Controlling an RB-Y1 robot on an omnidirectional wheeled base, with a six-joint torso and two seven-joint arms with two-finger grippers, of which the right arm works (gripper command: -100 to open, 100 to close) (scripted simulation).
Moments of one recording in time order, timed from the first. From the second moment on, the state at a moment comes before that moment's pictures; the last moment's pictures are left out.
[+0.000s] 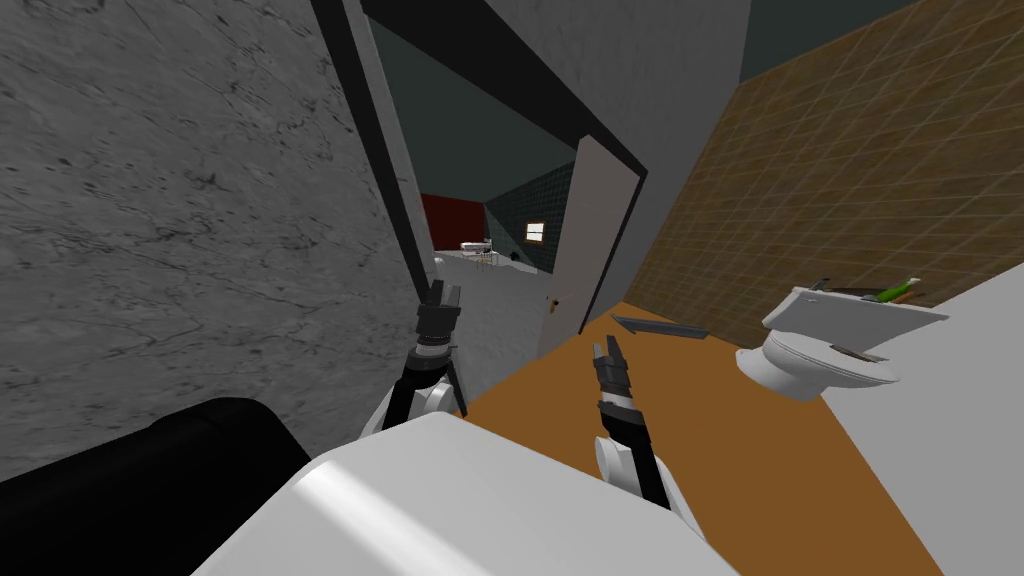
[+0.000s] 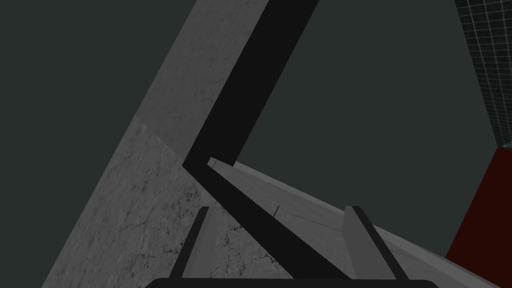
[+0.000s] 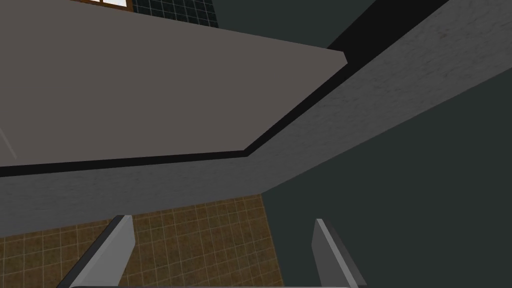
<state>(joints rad) 0.30 -0.09 0.08 -1.81 0.03 -0.55 0.00</state>
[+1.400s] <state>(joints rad) 0.17 -0.10 0.12 -1.49 0.10 -0.63 -0.07</state>
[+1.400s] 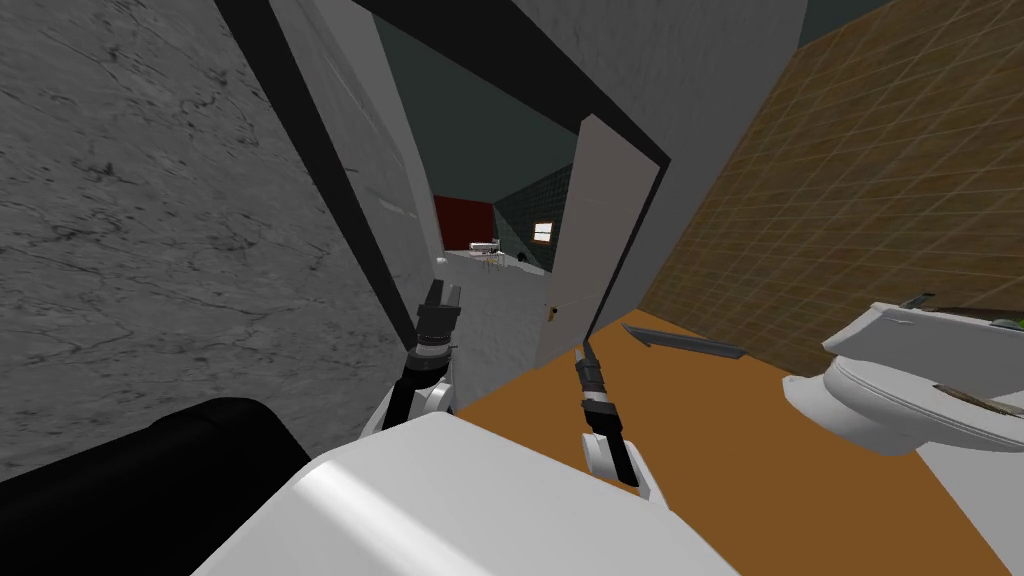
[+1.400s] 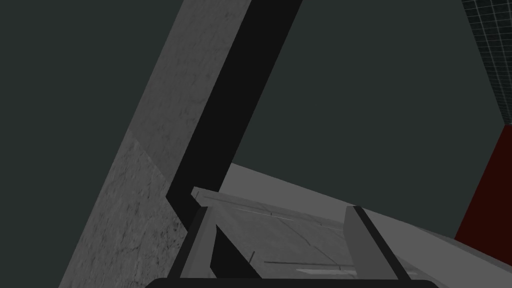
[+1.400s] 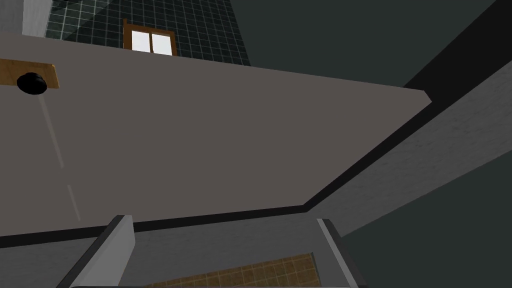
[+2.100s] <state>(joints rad) 0.10 -0.10 0.13 -1.31 0.14 -0.67 -0.11</state>
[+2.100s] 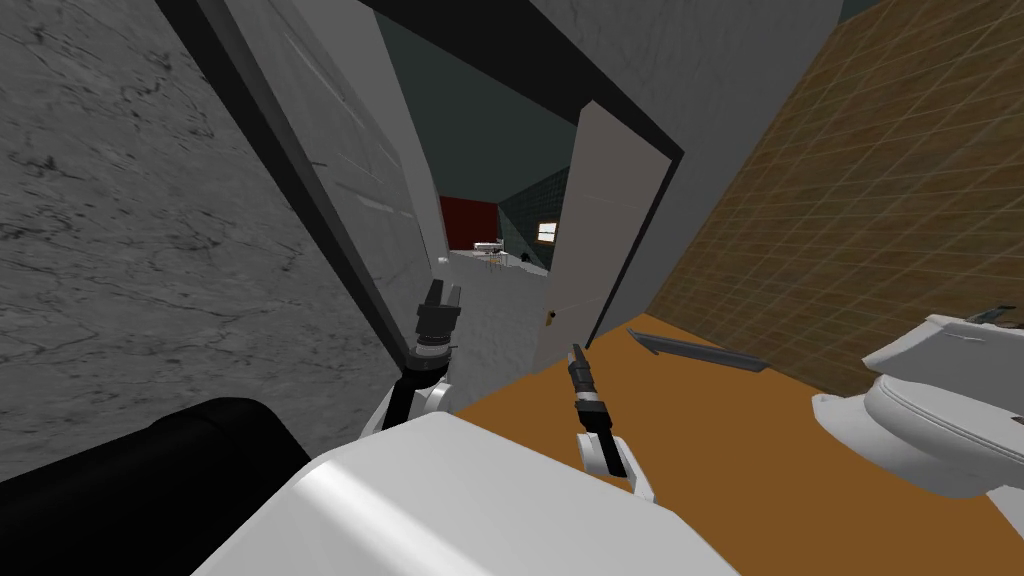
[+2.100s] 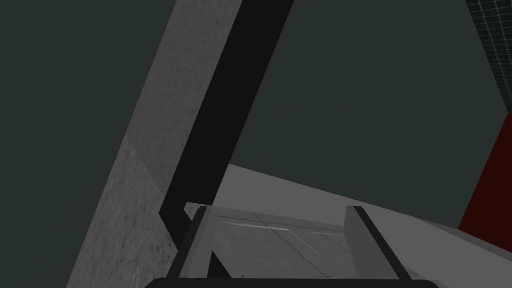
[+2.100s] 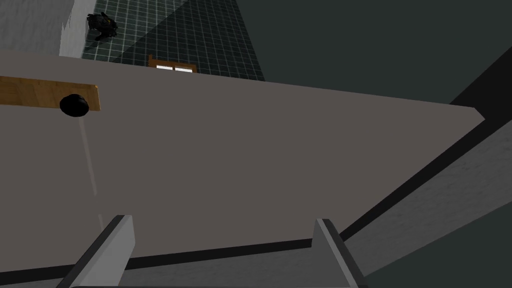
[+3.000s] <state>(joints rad) 0.01 -0.09 0.16 -1.10 0.19 -0.72 -0.16</state>
